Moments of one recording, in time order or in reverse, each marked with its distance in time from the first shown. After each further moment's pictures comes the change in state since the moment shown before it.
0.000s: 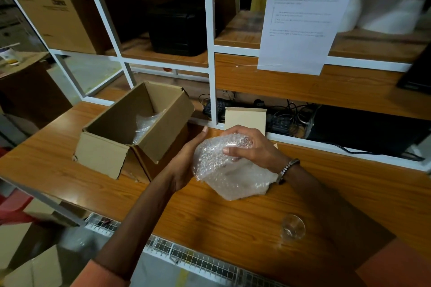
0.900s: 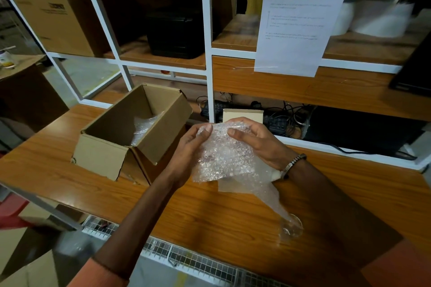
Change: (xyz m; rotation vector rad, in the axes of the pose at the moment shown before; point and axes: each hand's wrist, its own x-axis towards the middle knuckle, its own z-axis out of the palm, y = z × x) left_hand -0.005 0.003 0.007 -0.035 0.036 0.322; right_hand -0.002 -0.017 -0.009 0.241 0.033 0.102
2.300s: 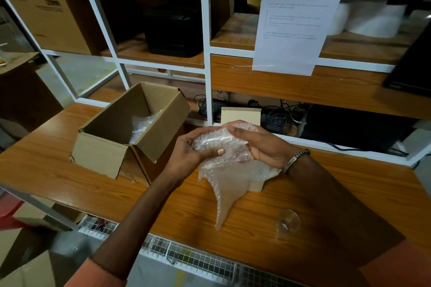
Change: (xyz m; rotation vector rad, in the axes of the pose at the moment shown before) left_hand -0.009 0.000 -0.004 0.169 -0.008 0.139; right_hand -0.004 -0.009 0.003 0.199 -0.097 0.243
